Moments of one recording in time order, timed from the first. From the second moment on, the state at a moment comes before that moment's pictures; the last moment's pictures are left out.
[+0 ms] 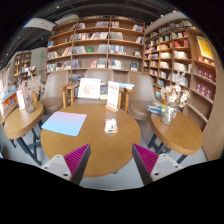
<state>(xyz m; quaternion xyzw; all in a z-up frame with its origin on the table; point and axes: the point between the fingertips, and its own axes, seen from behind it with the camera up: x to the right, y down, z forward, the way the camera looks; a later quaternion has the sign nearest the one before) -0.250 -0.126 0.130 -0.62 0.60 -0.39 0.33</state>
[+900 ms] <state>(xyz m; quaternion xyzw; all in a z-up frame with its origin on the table) -0.006 -0.142 0.003 -0.65 0.62 -0.34 0.29</state>
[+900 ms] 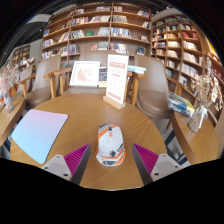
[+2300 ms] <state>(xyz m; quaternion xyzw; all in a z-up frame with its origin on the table) 0.042 0.144 0.017 -0.70 0.59 -0.25 0.32</state>
